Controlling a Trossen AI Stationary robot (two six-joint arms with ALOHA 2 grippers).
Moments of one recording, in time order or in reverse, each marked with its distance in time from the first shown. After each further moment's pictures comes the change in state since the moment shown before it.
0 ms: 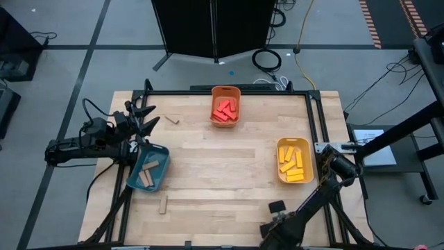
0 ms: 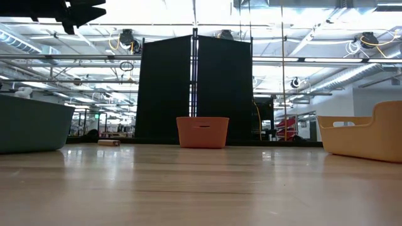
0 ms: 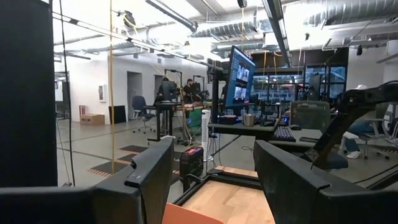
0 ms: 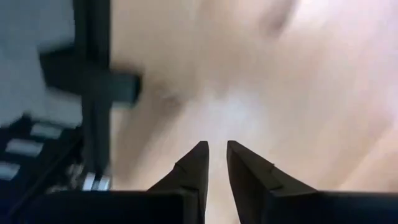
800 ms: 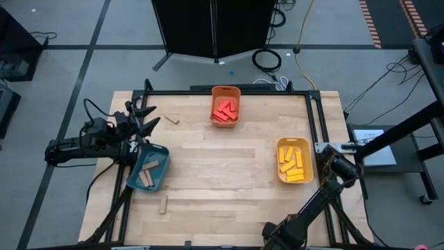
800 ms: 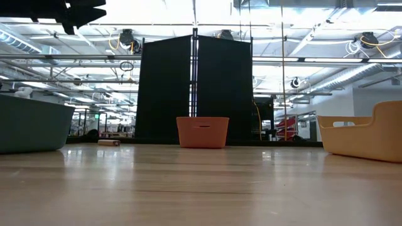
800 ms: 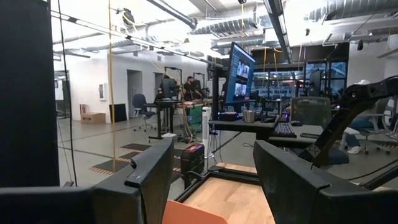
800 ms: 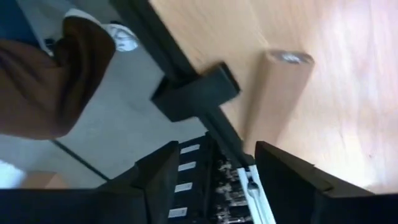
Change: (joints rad) left arm 0.000 0.000 0.000 -0.014 0.000 0.008; right arm 0.023 0.004 0.008 0.188 -0.271 0.800
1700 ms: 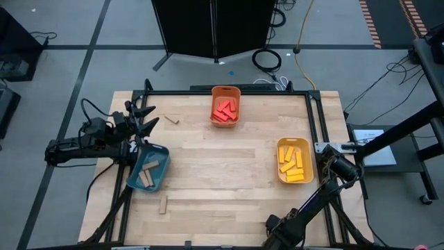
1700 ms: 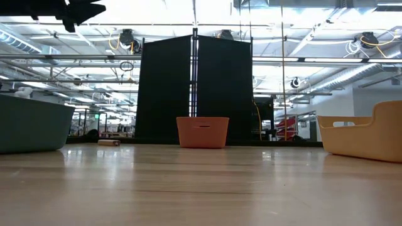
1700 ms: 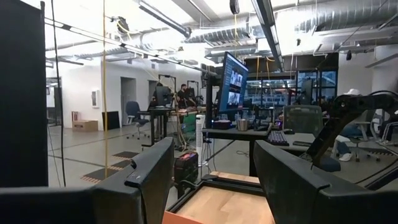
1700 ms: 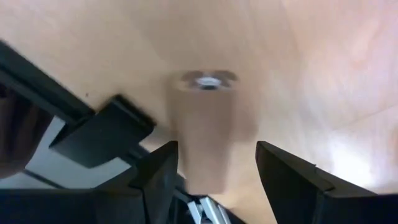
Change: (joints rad) left arm 0.000 0.000 0.000 0.035 0.032 -0.001; right arm 0.002 0.001 -0.147 0.024 0.032 0.056
